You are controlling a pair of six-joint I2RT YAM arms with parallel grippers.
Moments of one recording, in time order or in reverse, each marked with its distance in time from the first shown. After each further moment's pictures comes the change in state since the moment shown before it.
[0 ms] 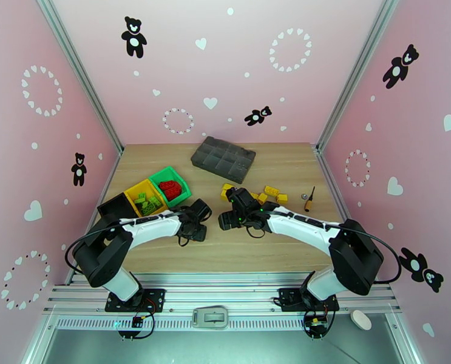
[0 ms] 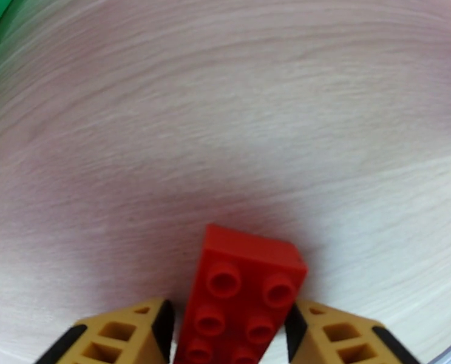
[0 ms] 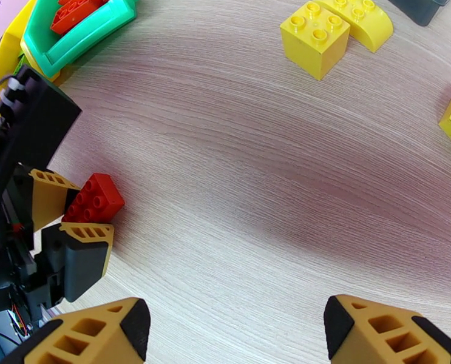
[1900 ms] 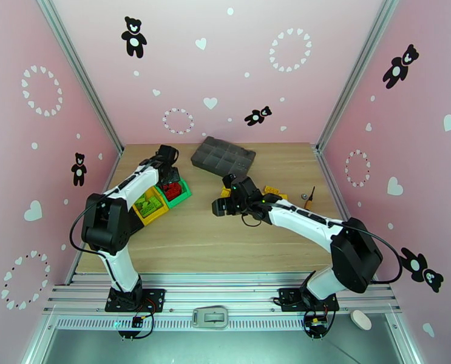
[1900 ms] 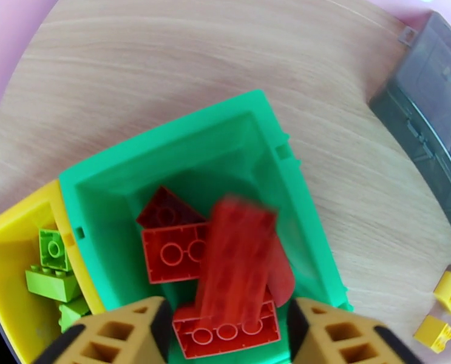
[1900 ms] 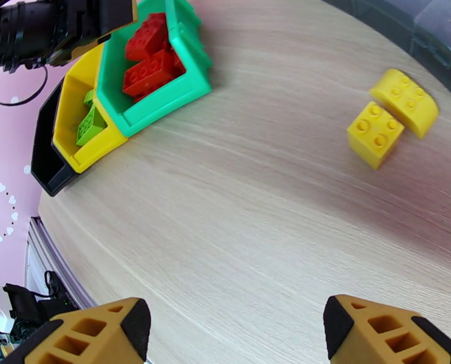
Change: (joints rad) left arm 0.523 0.217 0.595 -0.101 -0.118 0.043; right arm -0.061 0.010 0.097 0.097 -0.150 0.036
